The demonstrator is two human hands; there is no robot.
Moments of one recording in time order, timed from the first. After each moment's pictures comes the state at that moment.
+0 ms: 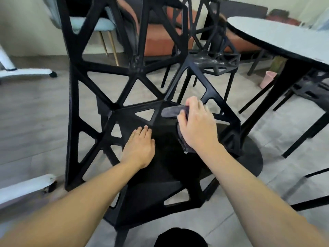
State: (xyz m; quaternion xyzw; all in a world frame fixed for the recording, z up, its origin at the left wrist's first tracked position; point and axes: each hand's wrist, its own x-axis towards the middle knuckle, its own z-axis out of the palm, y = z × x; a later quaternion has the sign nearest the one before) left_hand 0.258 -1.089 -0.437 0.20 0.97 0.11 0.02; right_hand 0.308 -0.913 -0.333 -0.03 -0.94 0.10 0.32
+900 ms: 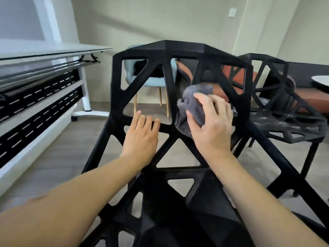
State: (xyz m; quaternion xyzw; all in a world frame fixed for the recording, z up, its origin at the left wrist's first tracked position) left_hand 0.091 -1.146 -0.331 0.07 0.95 -0.14 -0.29; right_hand 0.086 -0.952 -0.293 0.18 -0.78 0.24 0.55
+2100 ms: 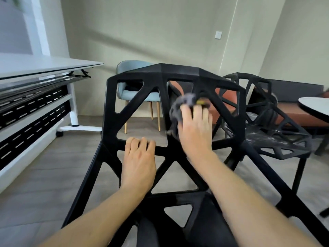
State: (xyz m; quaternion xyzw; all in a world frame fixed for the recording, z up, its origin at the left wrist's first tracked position) left_hand 0.076 -1.138 -0.338 0.05 0.92 0.02 -0.38; right_hand -0.003 -0.976 -0.282 0.11 -0.80 0.01 0.59
